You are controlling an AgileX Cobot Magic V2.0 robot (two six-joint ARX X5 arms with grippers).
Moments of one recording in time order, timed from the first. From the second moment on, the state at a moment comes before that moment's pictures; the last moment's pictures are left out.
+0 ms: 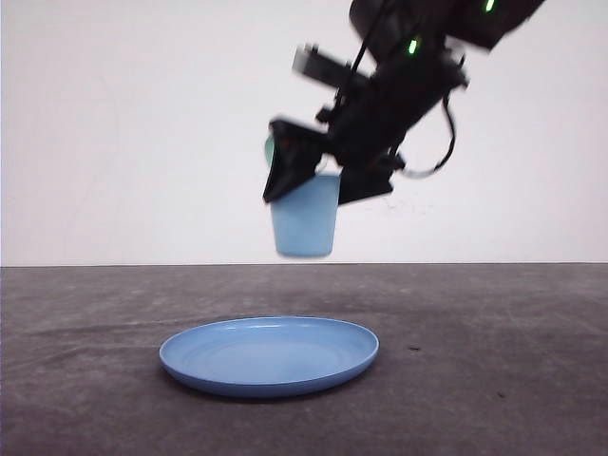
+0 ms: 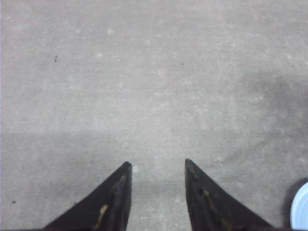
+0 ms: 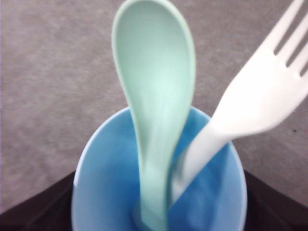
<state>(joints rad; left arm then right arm) -0.09 0.86 0.75 -0.43 0.02 -0.07 0.57 1.74 1.18 0.00 -0.22 0.03</state>
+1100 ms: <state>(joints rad) -0.09 0.86 0.75 -0.43 0.02 -0.05 0.81 1.43 0.68 0.28 -0.10 0.06</state>
